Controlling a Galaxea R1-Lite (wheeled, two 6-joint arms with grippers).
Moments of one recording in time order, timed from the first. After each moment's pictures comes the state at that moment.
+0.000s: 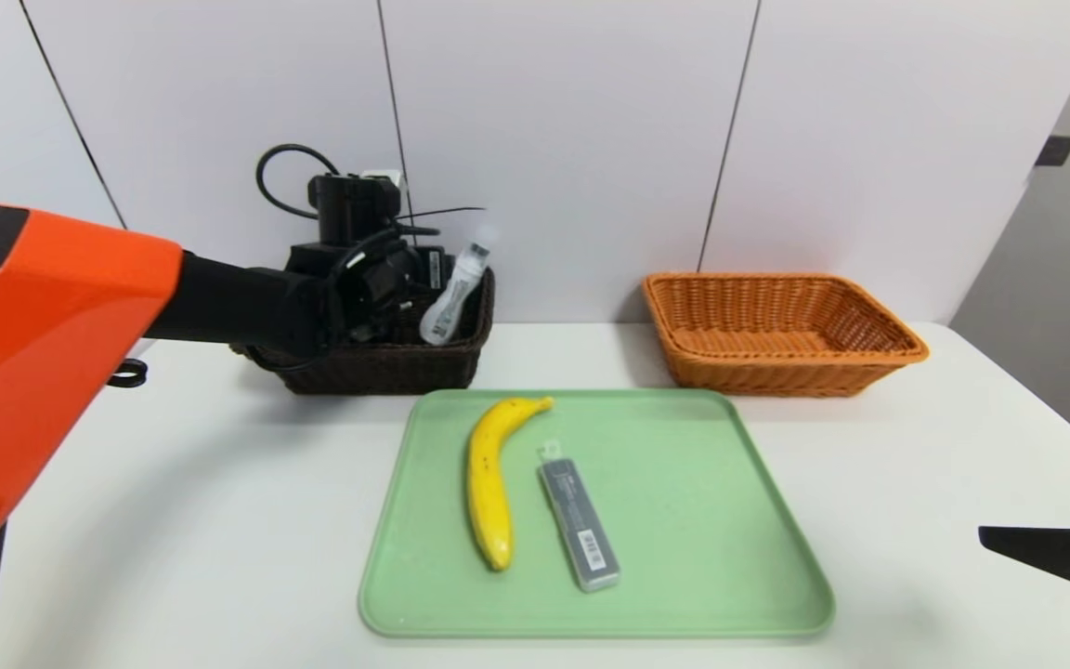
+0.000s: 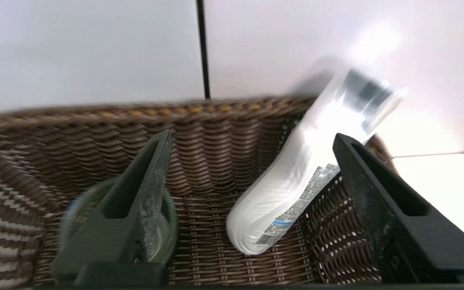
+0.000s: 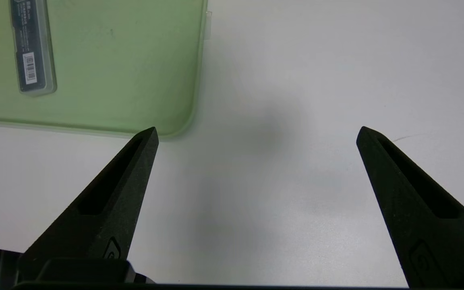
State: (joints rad) left arm -0.35 2.14 -1.55 -0.42 0.22 -0.10; right arm 0.23 1.04 -0.85 0.55 -0.02 0.16
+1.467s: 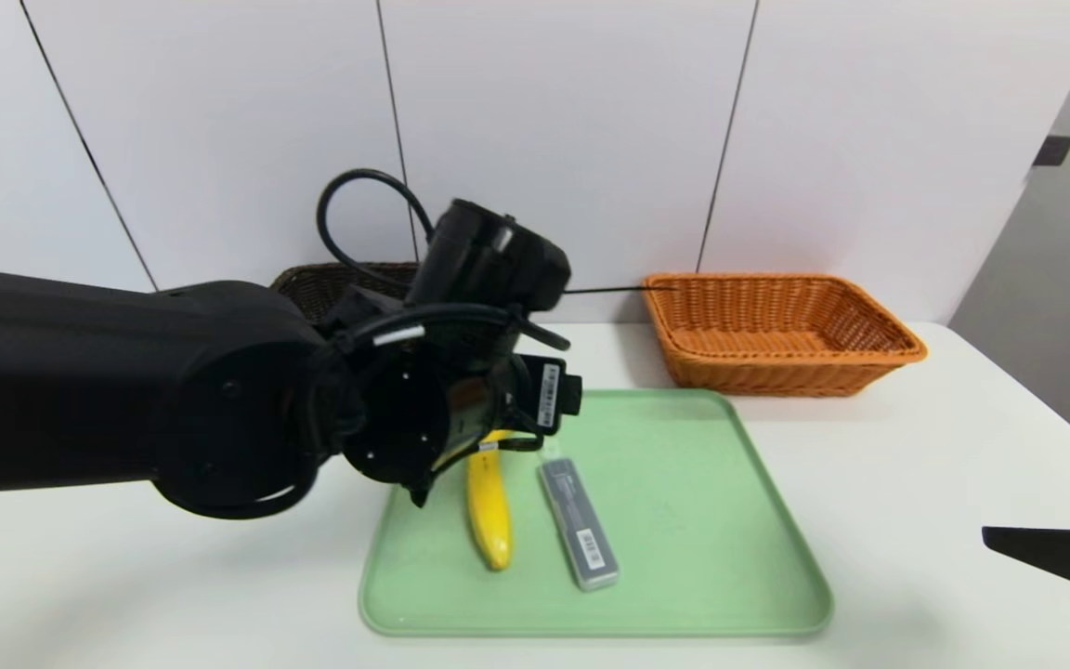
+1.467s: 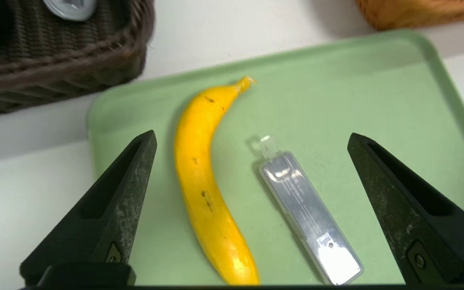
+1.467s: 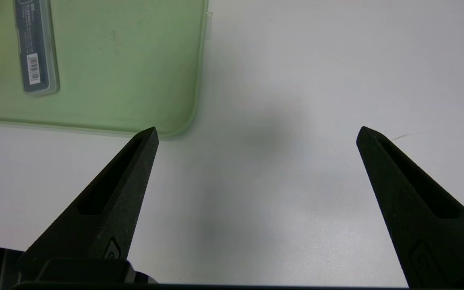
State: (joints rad) left arm -0.86 1.81 -1.32 0.08 0.47 -0.39; right arm 0.23 1.03 -0.84 0.55 -0.01 0.17
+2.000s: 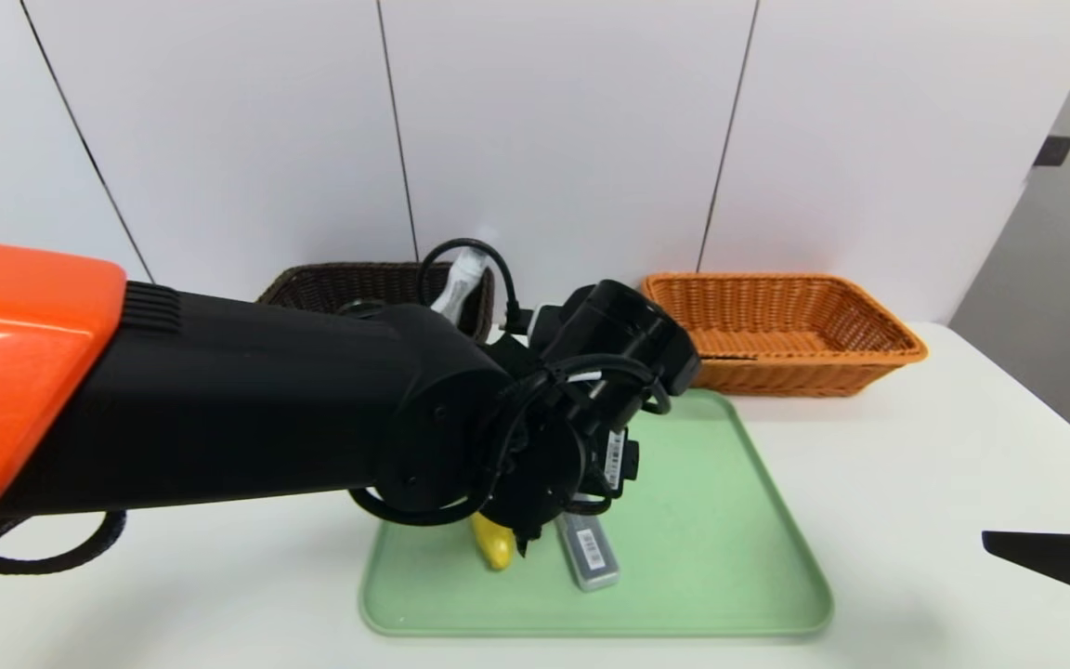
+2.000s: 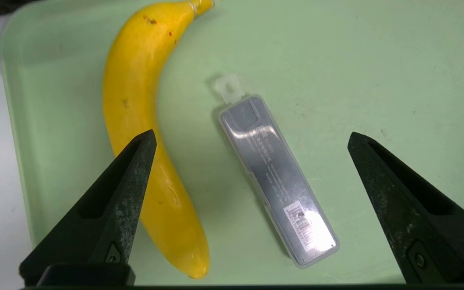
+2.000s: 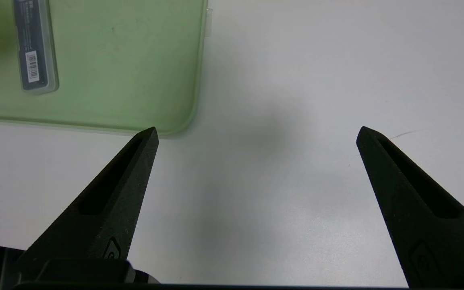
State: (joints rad) left arm -0.95 2.00 -1.54 0.38 0.50 -0.57; right arm 0.23 1.02 -0.83 0.55 -0.01 0.17
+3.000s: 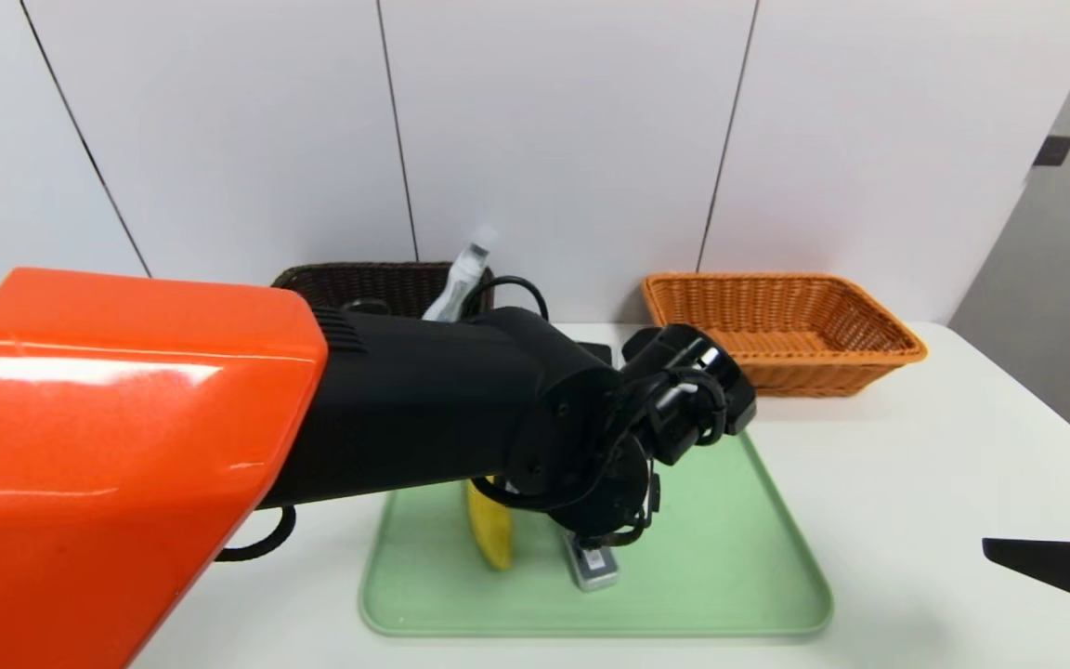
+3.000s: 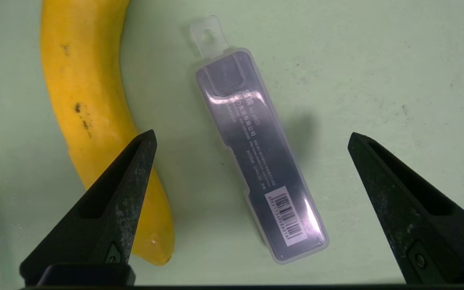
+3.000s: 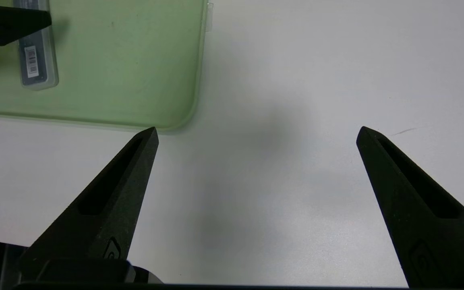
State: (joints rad) left arm -0.99 2.16 -1.77 0.65 0.50 -0.71; right arm 0.23 1.02 -0.82 0.55 -0.01 0.17
